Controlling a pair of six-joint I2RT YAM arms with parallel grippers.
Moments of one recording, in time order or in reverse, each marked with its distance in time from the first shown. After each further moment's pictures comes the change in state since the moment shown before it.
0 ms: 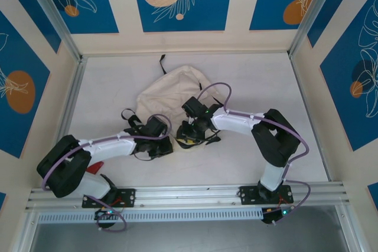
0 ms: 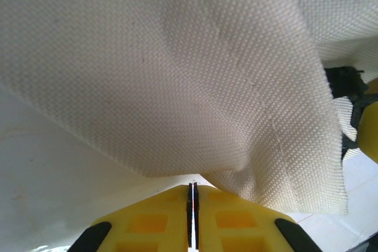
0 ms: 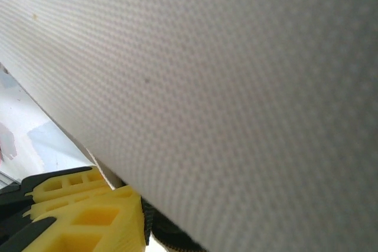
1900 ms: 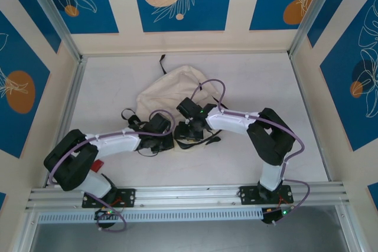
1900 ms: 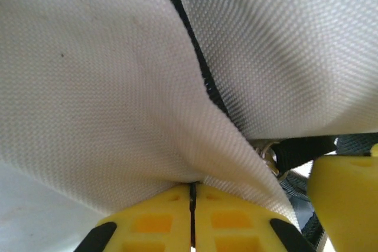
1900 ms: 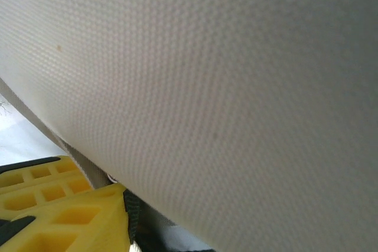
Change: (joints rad) left arm 0.002 0.081 0.059 0.037 -0.094 0.030; right arm 0.040 0.047 0.061 -0.042 0.129 -0.097
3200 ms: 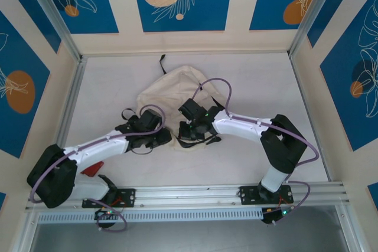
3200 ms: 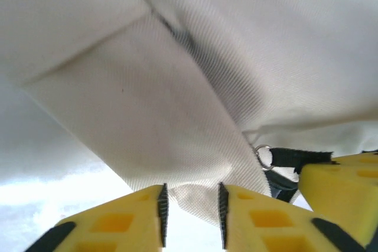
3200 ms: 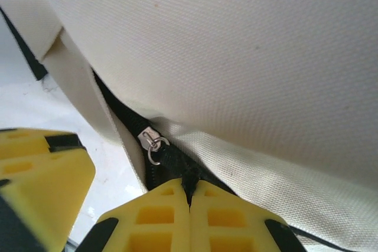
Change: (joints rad) left arm 0.064 -0.208 -0.006 -0.082 -0.032 -0.032; right arm 0.027 -0.141 -0.059 0.022 0.042 0.021
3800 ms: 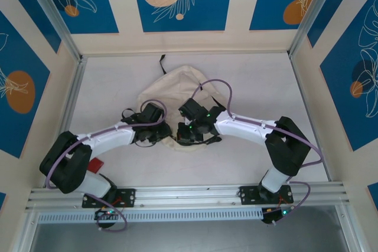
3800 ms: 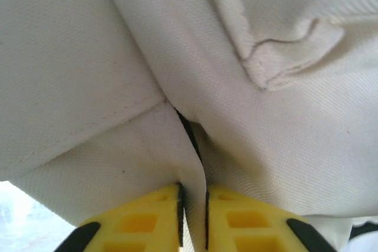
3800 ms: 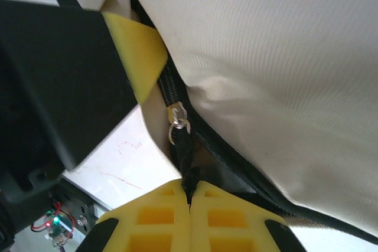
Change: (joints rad) left arm 0.059 0.169 0.073 0.060 0.037 -0.053; right arm 0.022 -0.033 0.002 -0.022 -0.100 0.001
